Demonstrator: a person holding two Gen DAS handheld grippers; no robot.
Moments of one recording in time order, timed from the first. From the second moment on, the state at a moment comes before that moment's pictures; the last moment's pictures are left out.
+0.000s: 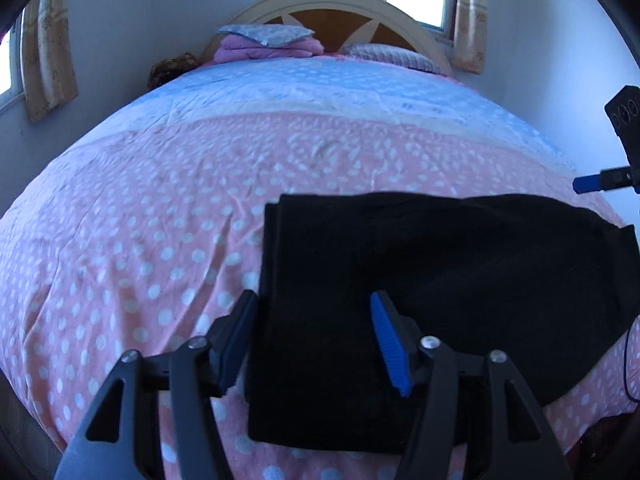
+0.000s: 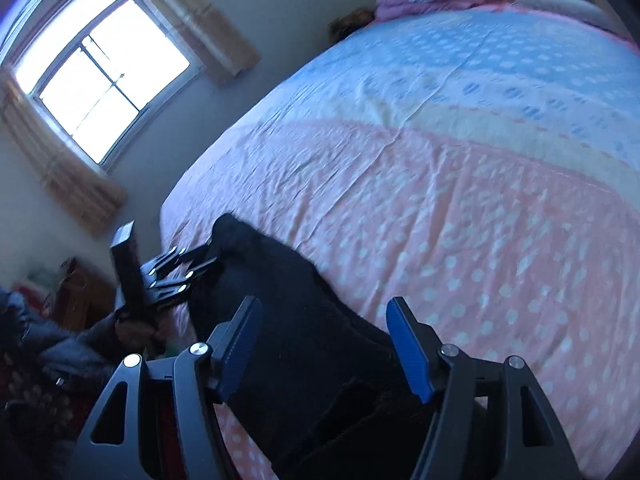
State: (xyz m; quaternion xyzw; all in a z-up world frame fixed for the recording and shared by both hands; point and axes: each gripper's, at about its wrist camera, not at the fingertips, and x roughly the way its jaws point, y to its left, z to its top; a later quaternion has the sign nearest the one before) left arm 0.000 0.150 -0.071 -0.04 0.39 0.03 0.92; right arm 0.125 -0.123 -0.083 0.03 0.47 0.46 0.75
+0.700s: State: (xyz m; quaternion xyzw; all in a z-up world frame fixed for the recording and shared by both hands) left arm 0.012 0.146 -0.076 -0.06 0.42 0.08 0.90; right arm 0.082 -0.110 -0.088 -0.11 0.50 0.55 0.66
